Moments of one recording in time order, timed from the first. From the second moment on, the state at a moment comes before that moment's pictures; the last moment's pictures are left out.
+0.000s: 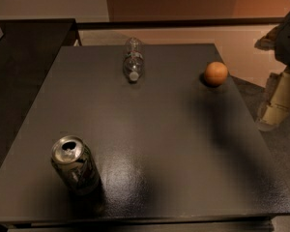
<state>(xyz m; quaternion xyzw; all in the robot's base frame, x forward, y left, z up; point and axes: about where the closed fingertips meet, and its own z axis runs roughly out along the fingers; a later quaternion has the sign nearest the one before) 0.438 -0.217 0.976 -0.60 0.78 -0.03 0.16</state>
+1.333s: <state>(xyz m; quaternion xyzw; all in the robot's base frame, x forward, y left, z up) 0.520 -0.146 0.975 -0.54 0.82 -0.01 0.19</state>
